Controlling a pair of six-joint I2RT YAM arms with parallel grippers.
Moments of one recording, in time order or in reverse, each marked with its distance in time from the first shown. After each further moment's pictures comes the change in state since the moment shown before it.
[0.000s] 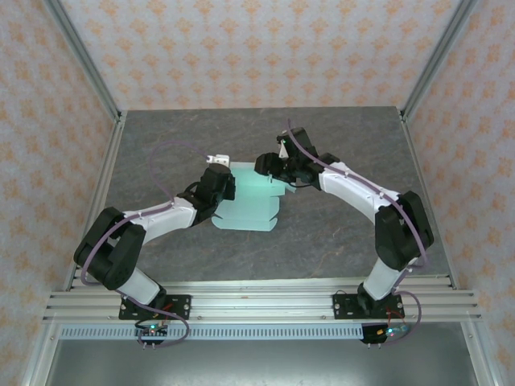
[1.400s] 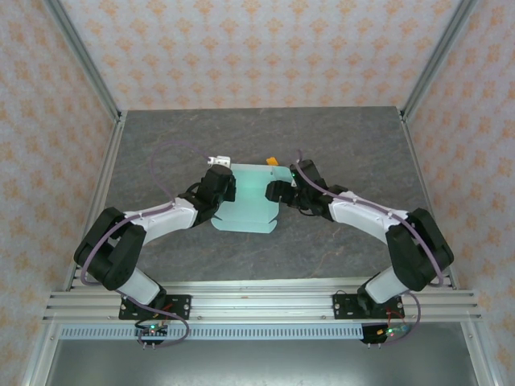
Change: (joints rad) left arm -0.013 0.000 0.001 -0.022 -0.021 0.000; right arm 0.033 -0.171 -0.399 0.174 0.150 0.017
